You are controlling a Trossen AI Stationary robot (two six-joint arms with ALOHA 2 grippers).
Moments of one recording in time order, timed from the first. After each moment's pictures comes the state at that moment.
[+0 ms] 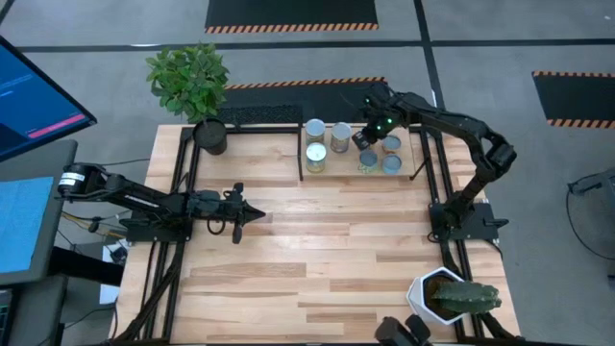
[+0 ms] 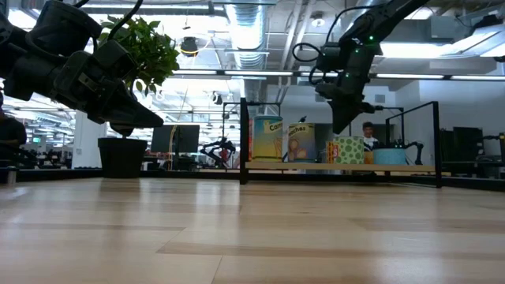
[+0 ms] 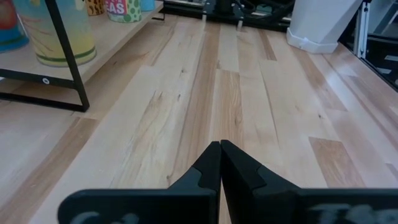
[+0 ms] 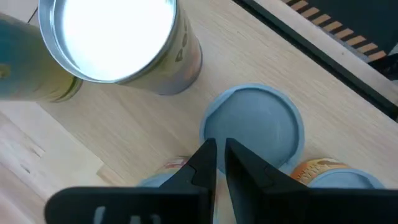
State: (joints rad) left arm -0.02 1.06 0.08 0.66 -0.06 -0.16; right arm -0.78 1.64 1.31 -0.84 -0.08 0.16
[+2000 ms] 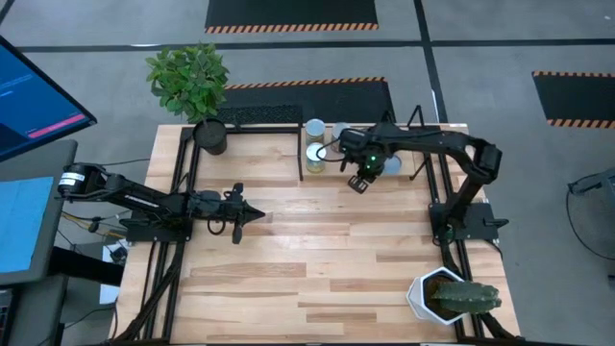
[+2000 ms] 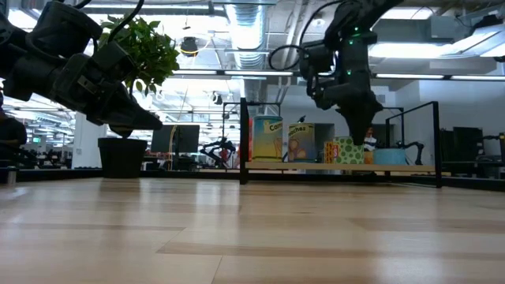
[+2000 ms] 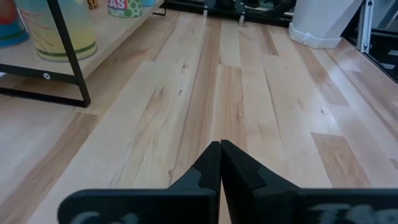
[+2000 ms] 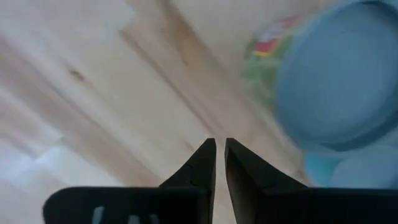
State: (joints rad) left arm -0.02 1.06 0.08 0.64 -0.07 -0.16; right arm -0.43 1.71 1.28 -1.14 0.03 0.26
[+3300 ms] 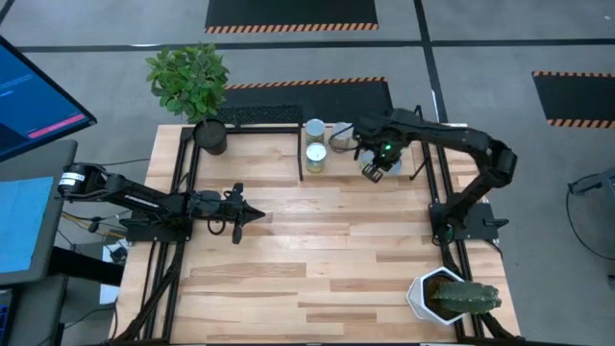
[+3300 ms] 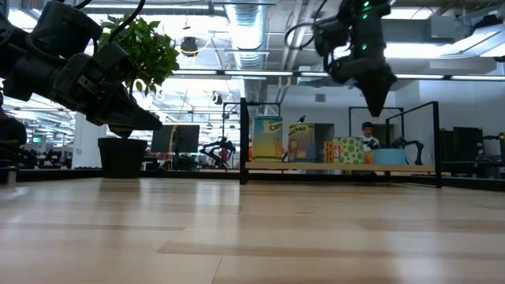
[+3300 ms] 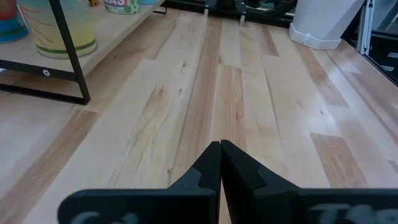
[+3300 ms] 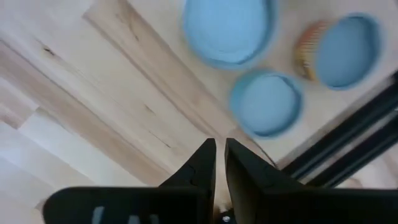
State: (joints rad) left arm -0.02 1.06 0.08 0.64 -0.07 -0.18; right arm -0.48 1.60 1.38 -1.39 0.14 0.25
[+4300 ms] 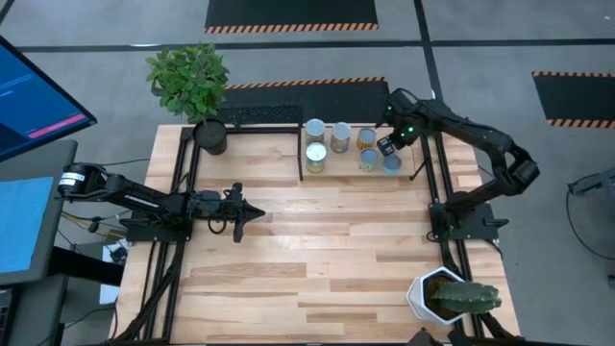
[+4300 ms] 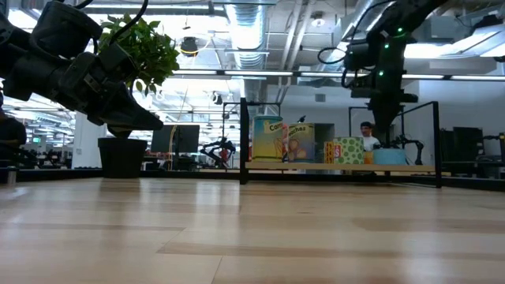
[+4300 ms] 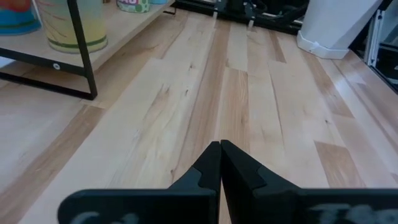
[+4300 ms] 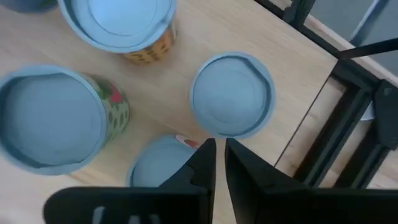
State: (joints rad) left arm -0.02 1.06 0.08 0.64 -0.09 -0.23; right arm -0.85 1.43 1.13 -0.98 0.12 0.18
